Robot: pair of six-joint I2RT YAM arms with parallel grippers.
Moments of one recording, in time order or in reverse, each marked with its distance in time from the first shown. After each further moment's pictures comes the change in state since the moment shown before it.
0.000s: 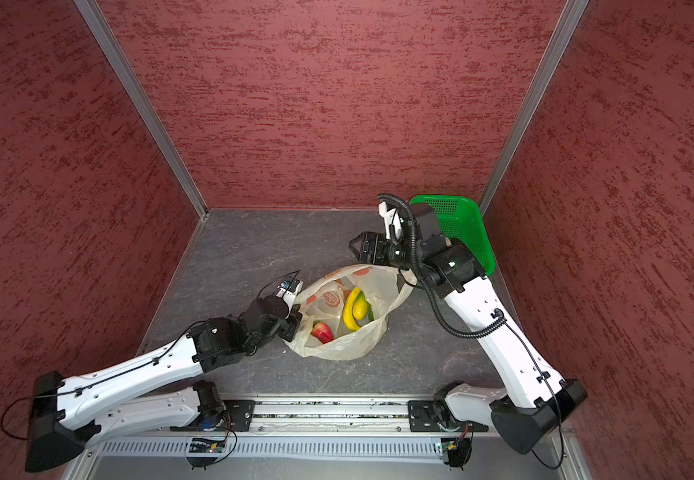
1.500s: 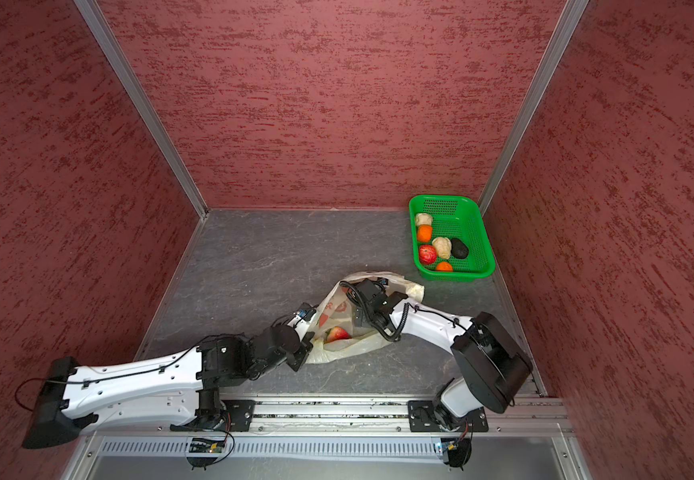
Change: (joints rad) left arm -0.248 0.021 -0.080 0.021 0.010 -0.074; right arm 0.135 0.241 -0.659 0.276 0.509 0.276
